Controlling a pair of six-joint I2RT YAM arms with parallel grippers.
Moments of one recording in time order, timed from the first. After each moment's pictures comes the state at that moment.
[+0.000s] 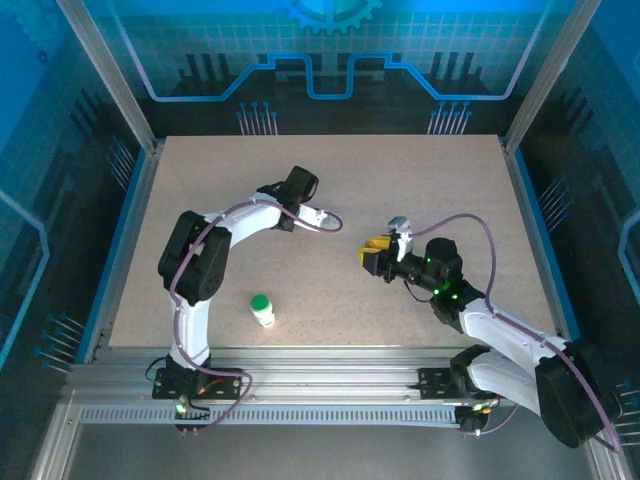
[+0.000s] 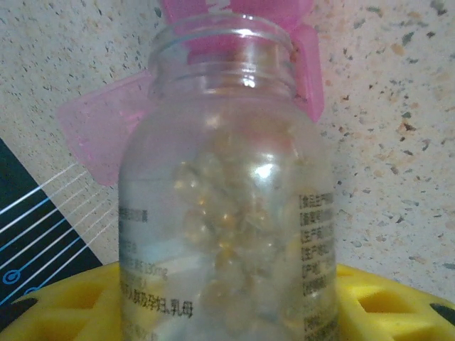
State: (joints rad) left arm -0.47 2.02 1.45 -0.51 -0.39 1.36; right arm 0.47 1.03 0.37 0.46 -0.43 0.24
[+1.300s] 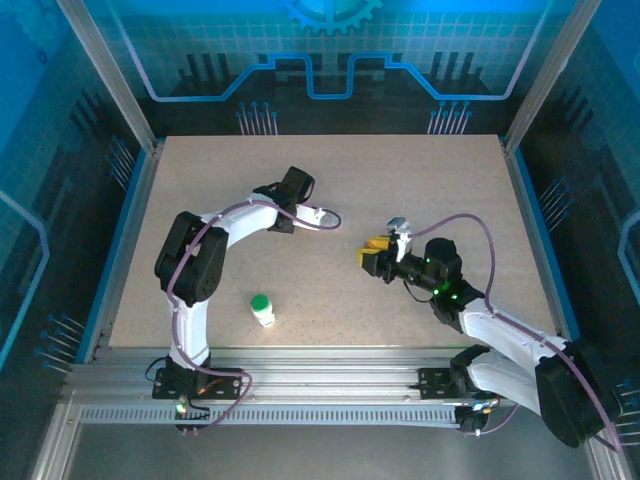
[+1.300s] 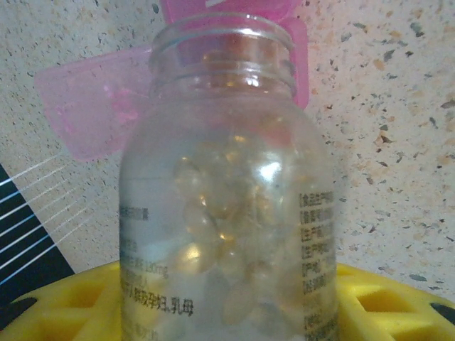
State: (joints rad) left arm -0.44 2.00 1.42 -0.52 -0.33 1.27; right arm 0.47 1.03 0.37 0.46 -0.44 0.24
